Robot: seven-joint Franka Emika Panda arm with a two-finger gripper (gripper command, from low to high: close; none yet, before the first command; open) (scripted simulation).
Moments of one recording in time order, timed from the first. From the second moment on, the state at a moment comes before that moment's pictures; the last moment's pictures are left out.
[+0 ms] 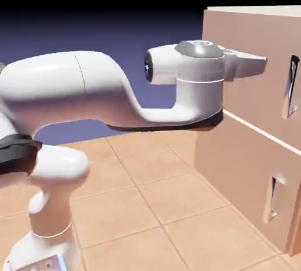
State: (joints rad) arm 1.03 -0.93 -1.14 -2.10 -2.53 3.06 2.50
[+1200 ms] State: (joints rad) arm 0.71 -0.84 -0.96 -2.36 -2.76 2.80 2.90
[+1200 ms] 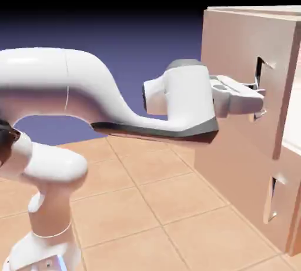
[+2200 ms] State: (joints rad) arm -0.38 -1.14 0.03 -2.83 -2.07 2.91 2.90
